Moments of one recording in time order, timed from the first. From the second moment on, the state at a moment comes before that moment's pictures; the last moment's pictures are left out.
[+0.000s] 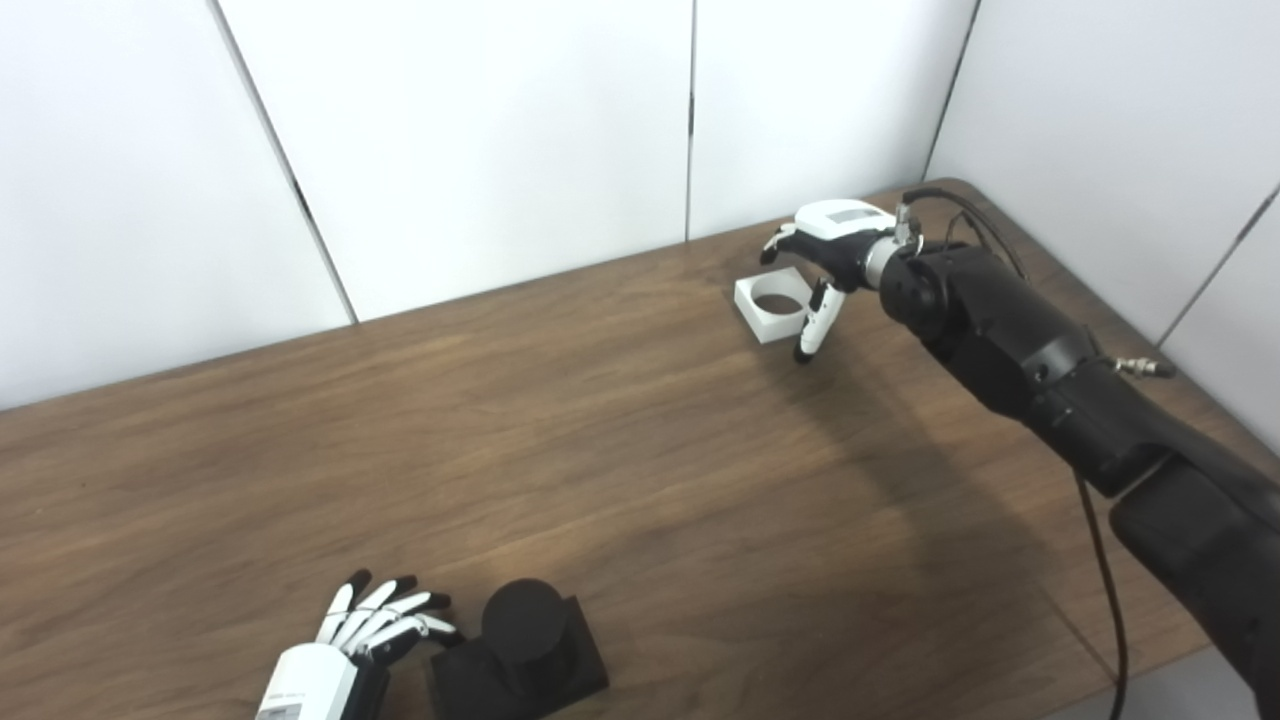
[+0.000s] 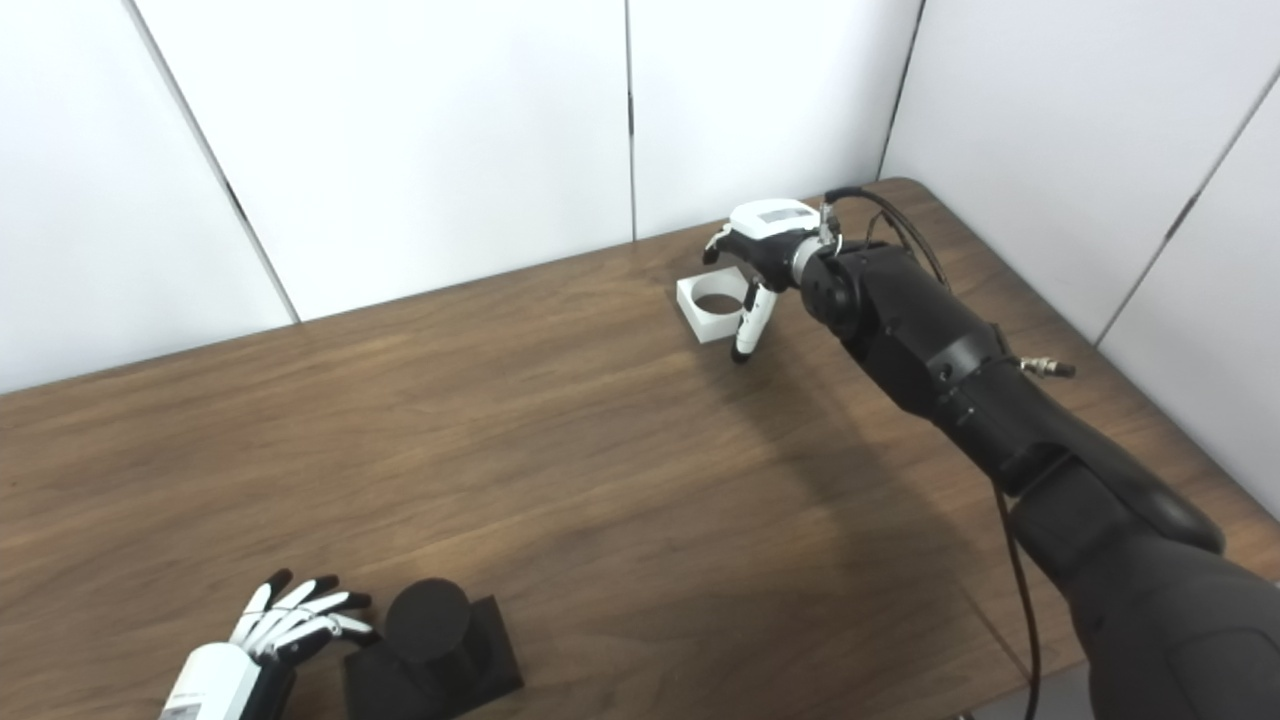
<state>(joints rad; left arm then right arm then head) 0.18 0.32 -0.31 -0.18 0.79 -0.24 0.02 -0.59 -0.69 0.34 0.32 -0.76 0.26 0.43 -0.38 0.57</state>
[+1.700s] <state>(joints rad) 0.20 0.30 -0.32 -0.24 0.82 -0.16 0.00 -0.56 -0.68 0.33 0.33 -0.75 0.14 0.33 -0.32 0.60</state>
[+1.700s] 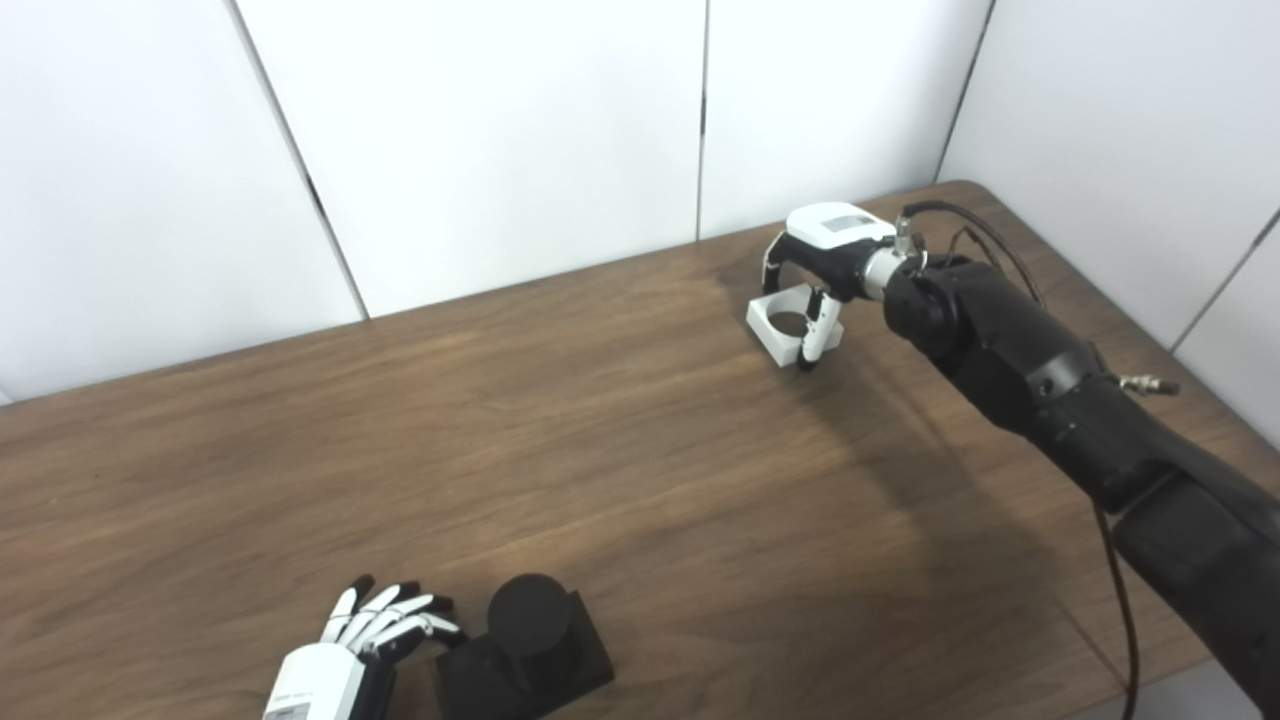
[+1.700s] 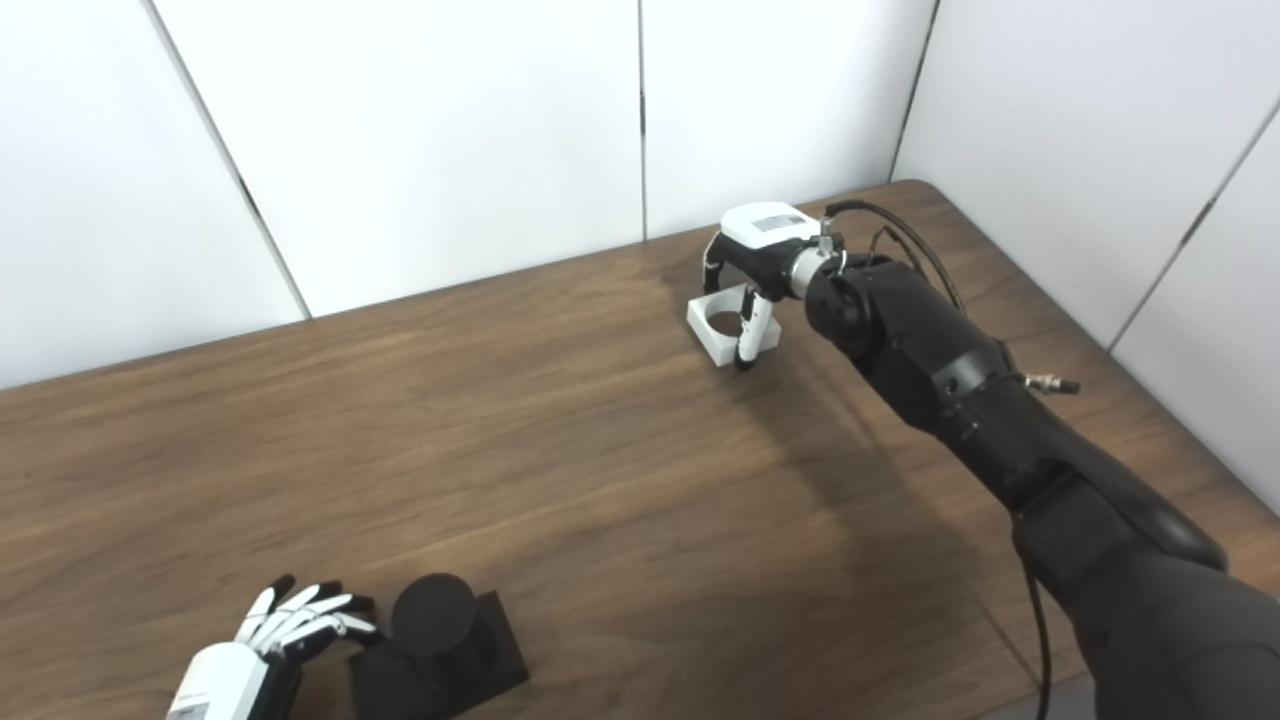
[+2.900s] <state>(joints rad) 0.17 0.20 -0.41 -0.29 0.94 -0.03 -0.09 -0.48 -0.58 0.30 -0.72 -0.65 0.19 0.92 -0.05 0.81</state>
